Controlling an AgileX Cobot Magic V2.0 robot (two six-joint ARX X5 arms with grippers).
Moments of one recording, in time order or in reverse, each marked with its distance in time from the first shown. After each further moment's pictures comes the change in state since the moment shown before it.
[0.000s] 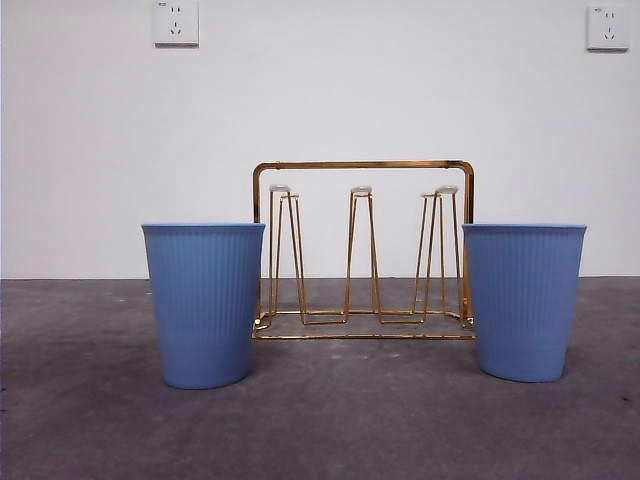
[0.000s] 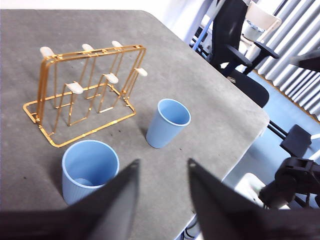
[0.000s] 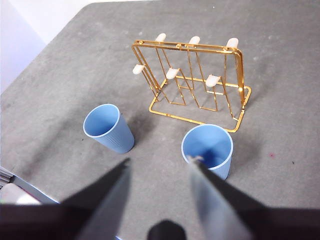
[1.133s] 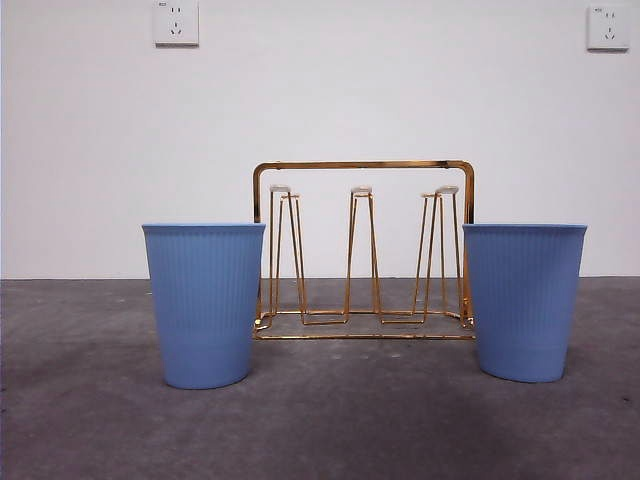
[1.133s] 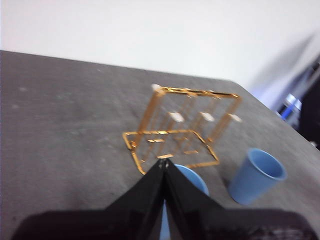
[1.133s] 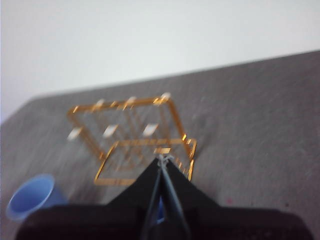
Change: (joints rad) left arm 0.145 -0.352 -0.426 0.359 -0.224 -0.190; right arm -0.012 -0.375 -0.549 0.574 0.209 0.256
